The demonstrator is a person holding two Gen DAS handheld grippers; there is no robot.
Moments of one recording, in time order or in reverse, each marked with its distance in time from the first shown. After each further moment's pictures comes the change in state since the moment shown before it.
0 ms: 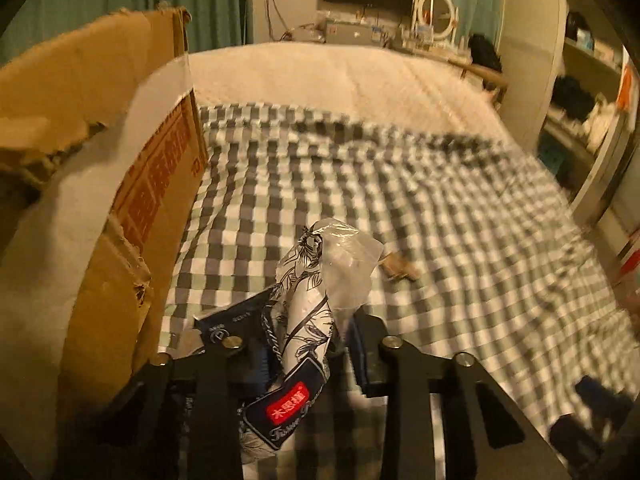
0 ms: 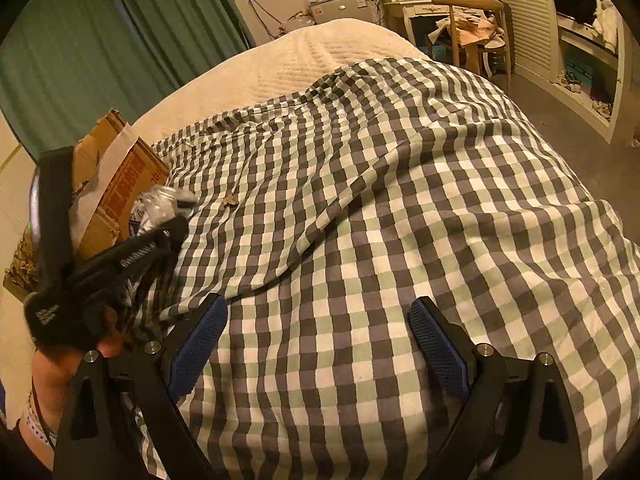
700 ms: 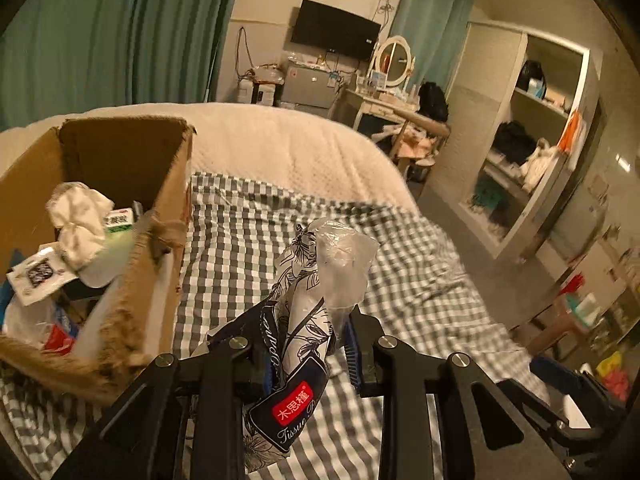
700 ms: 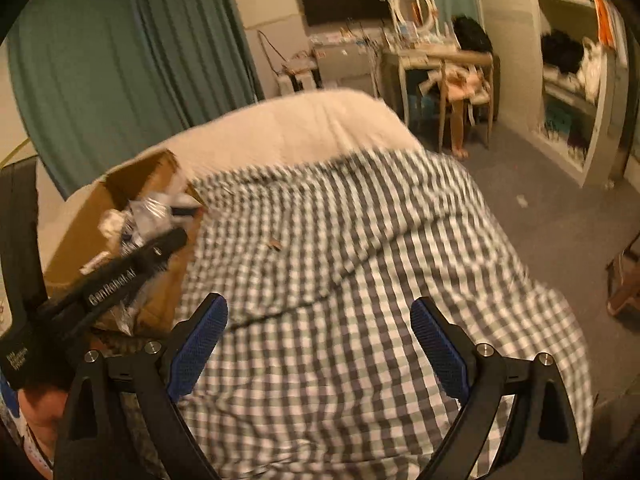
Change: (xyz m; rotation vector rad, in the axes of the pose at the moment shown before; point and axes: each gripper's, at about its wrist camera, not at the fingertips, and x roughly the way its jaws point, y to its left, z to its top) left arm -0.145 0.008 0.018 -0.052 -0.110 -0.224; right arm -0.136 0.079 0.017 -0.120 -0.163 -0.093
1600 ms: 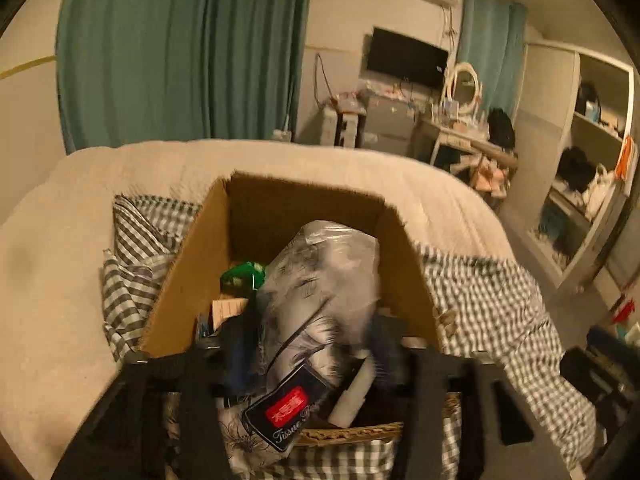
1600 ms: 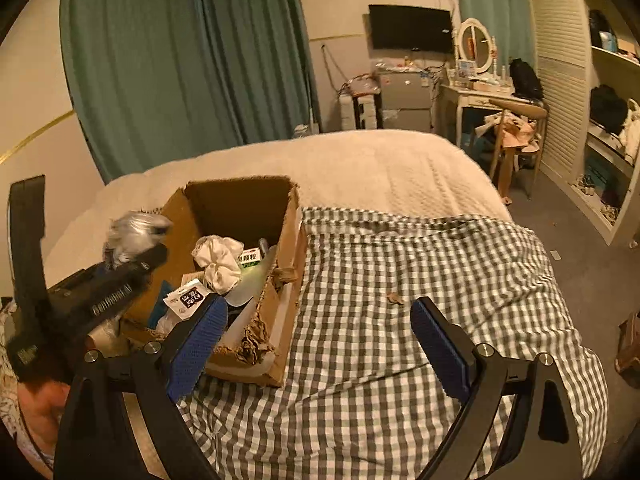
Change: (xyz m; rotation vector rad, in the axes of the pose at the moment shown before) left arm -0.063 0.148 0.046 -0.023 -0.069 0.260; right arm 0.016 0.147 0.041 -0.125 -0.010 0.083
